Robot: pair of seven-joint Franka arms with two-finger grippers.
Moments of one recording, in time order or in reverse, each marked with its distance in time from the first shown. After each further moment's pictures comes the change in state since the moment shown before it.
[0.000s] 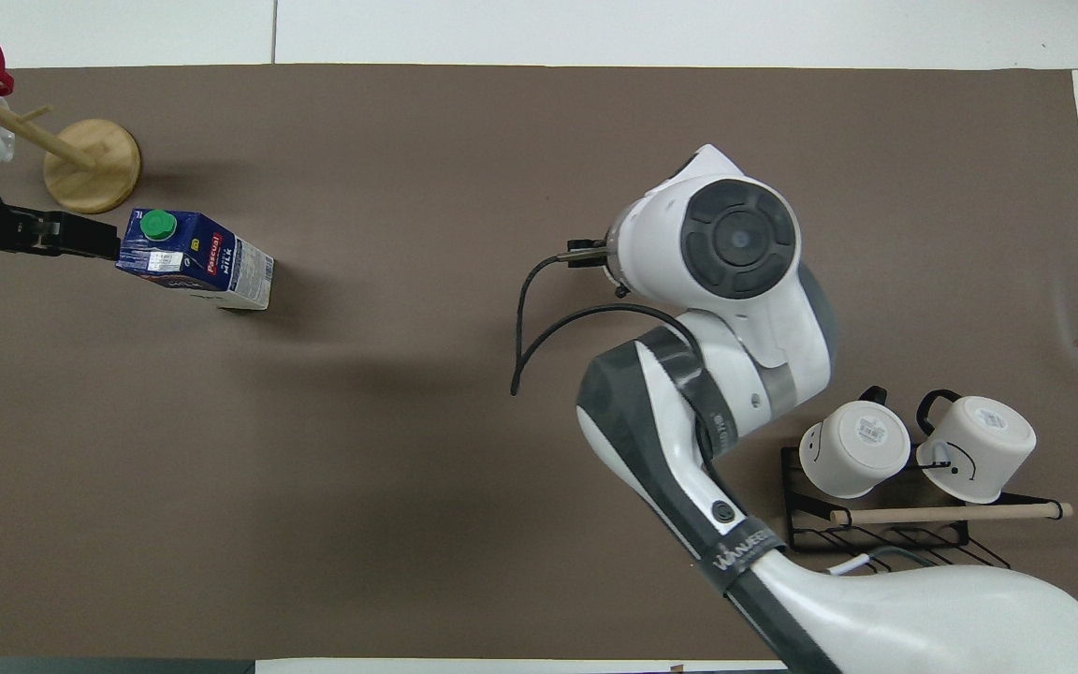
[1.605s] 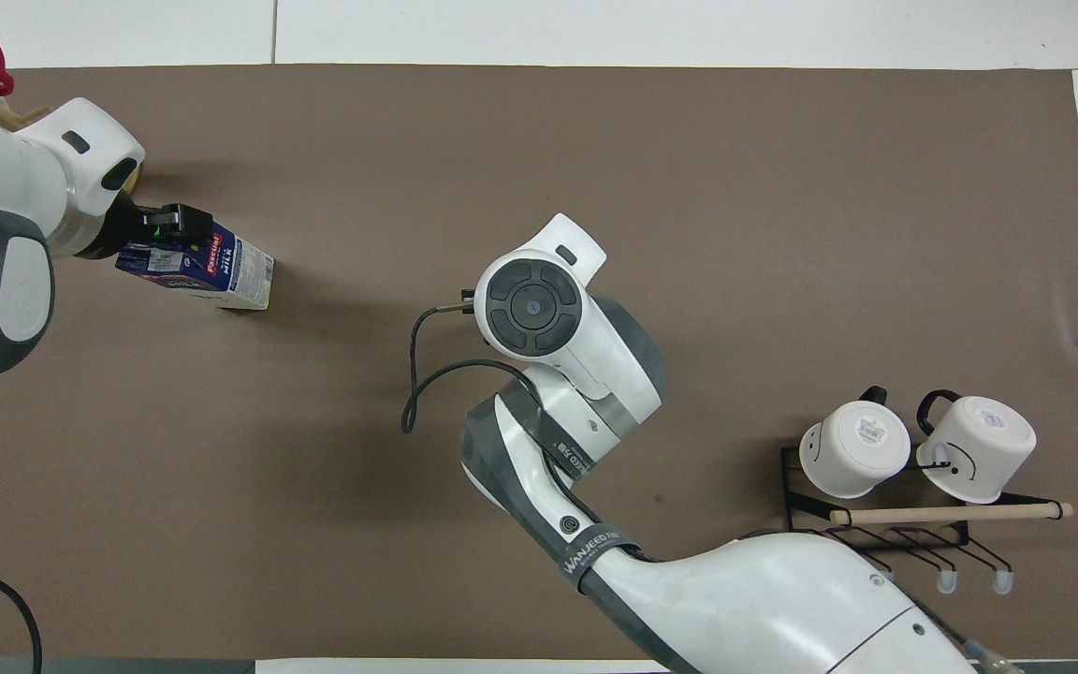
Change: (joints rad) left arm -0.025 0.105 0.002 -0.133 0.000 0.251 -0.135; right arm 0.121 0.161 0.001 0.052 -0.029 0.061 0.130
